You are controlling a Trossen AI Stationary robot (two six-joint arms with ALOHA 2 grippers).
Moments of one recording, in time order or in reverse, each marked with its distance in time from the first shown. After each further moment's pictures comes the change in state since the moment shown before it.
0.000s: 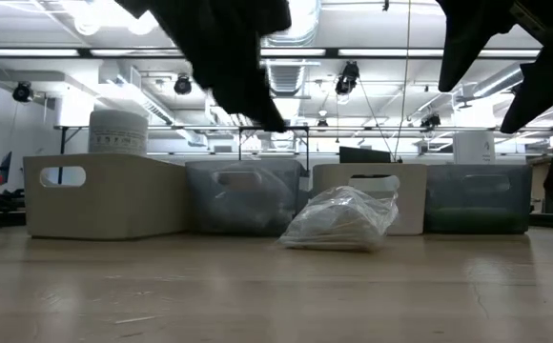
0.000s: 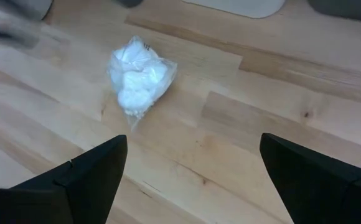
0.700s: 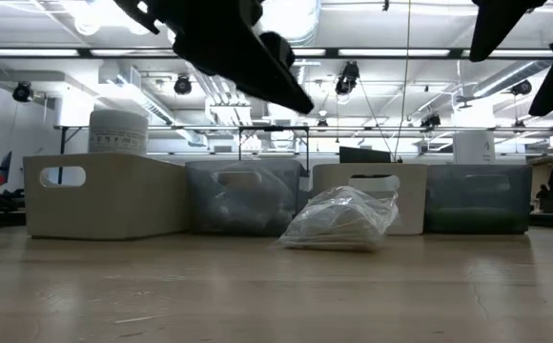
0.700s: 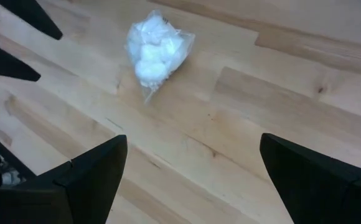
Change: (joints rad) left arm -0.087 0.024 0.000 0.143 0.075 0.203; right arm 0.090 -0.001 0.020 0.002 0.031 0.036
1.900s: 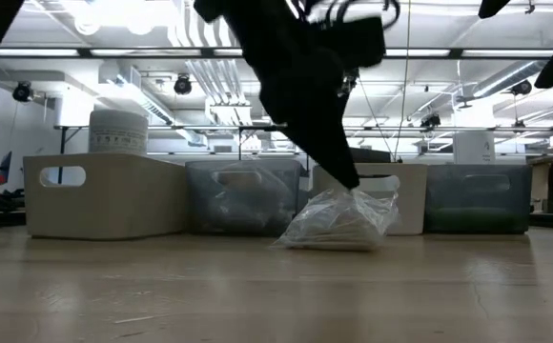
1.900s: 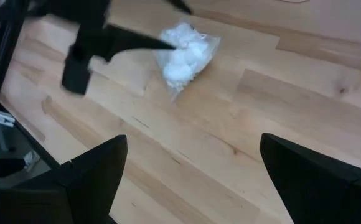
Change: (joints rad) left arm 0.068 0.342 0.444 -0.371 -0.214 -0.058; right arm 0.084 0.000 0.031 0.001 0.114 0.051
